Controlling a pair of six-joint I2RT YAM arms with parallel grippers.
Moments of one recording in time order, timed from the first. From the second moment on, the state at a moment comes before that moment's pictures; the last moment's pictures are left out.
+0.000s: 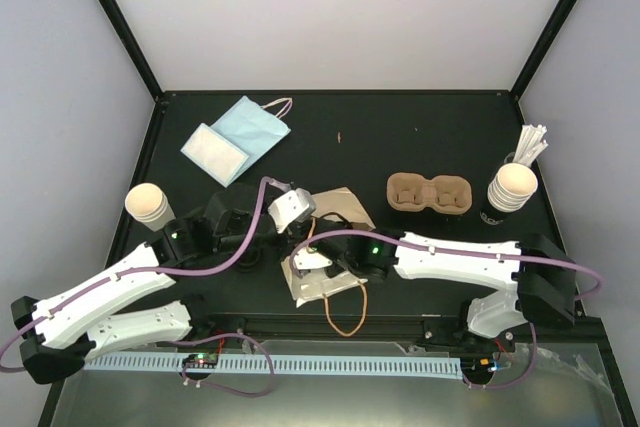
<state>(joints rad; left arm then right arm) -0.99 0.88 0.95 -0.53 0.15 -0.01 1.24 1.44 0.99 -0.46 0.39 -0.93</state>
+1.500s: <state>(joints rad) -1.06 0.88 0.95 -0.53 0.24 -0.05 1.30 1.39 0.76 -0.41 0.57 -0.73</state>
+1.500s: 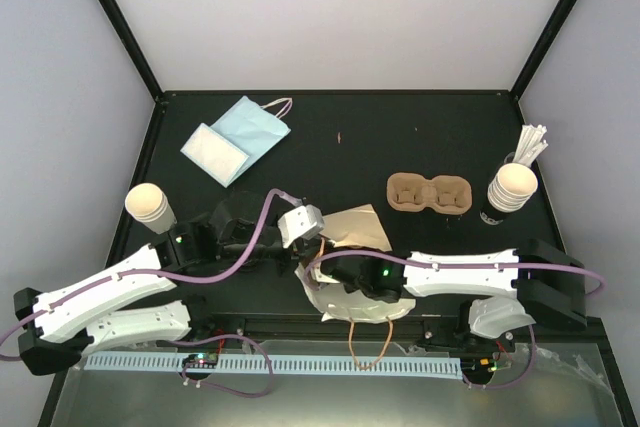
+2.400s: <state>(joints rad) -1.08 0.91 0.93 -0.47 0.15 -0.05 1.24 1.41 0.77 -0.41 0.59 -0.72</state>
